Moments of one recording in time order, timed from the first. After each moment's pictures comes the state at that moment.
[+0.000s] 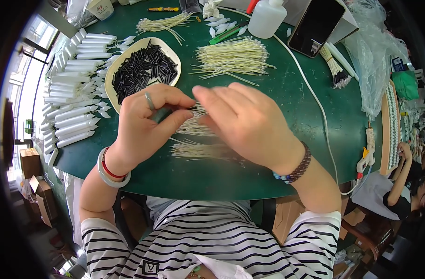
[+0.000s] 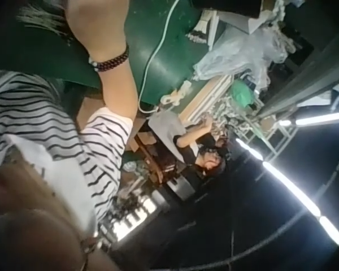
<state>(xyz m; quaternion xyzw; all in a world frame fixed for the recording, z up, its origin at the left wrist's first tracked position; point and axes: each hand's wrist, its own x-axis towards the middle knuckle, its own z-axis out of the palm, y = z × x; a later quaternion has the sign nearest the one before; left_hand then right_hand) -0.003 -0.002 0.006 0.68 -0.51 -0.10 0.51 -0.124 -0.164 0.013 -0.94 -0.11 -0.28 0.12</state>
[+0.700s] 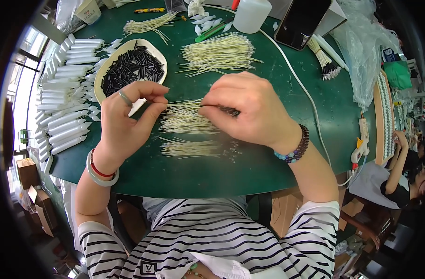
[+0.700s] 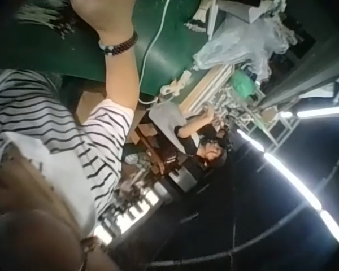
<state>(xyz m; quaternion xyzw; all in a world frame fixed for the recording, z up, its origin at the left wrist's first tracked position) 0.006 0.000 0.003 0.71 -0.52 -0.03 0.47 -0.125 -0.188 0.010 -0.92 -0.10 -0.23 0.30</state>
